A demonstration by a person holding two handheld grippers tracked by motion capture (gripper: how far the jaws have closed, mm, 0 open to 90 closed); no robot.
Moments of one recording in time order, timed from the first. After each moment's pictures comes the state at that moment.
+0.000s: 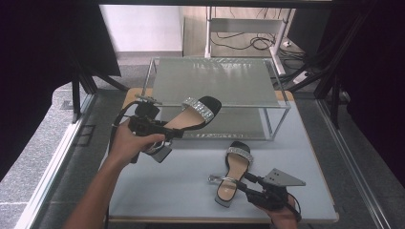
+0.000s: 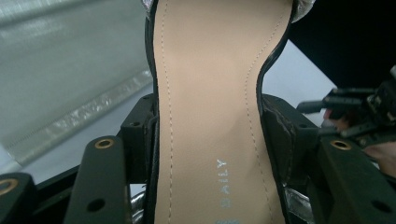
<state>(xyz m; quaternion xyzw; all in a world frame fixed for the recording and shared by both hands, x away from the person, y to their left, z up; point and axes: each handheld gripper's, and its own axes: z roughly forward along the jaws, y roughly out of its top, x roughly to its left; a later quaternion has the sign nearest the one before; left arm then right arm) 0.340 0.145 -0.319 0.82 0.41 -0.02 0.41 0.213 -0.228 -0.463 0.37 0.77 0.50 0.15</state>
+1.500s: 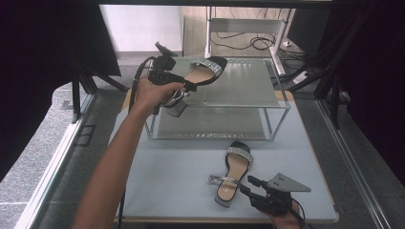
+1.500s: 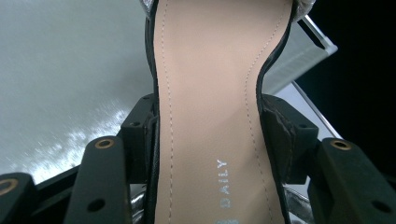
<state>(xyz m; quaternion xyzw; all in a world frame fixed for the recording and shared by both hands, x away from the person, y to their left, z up) 0.454 0.111 -0.272 0.79 0.47 -0.01 0.40 0.201 -0.235 -0.463 0.38 0.76 0.50 0.15</state>
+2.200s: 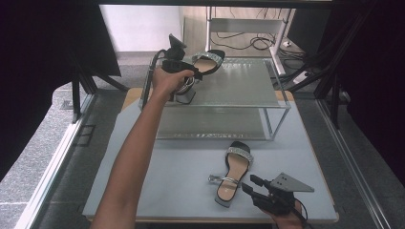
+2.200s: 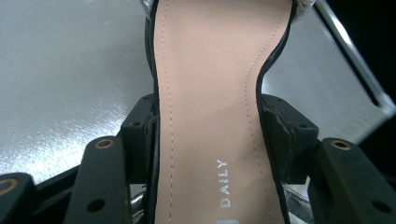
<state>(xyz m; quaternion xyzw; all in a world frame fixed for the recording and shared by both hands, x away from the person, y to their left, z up) 0.517 0.084 -0.294 0.74 0.56 0.01 0.37 0.200 -0.241 -0.461 0.39 0.75 0.50 0.16</state>
